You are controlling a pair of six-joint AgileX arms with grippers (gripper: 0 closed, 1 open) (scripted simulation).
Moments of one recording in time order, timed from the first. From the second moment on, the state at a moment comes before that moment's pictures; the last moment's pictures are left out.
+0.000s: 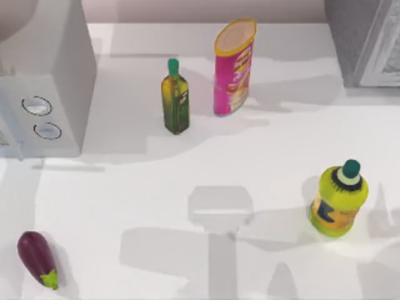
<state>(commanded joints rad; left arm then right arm) 0.14 0.74 0.79 -0.05 0.16 0.01 0.00 0.00 0.00 0.00 0.00 0.00</state>
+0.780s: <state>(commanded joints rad) 0.00 0.00 0.00 0.00 0.00 0.00 0.00 0.00 0.00 0.00 0.00 0.00</state>
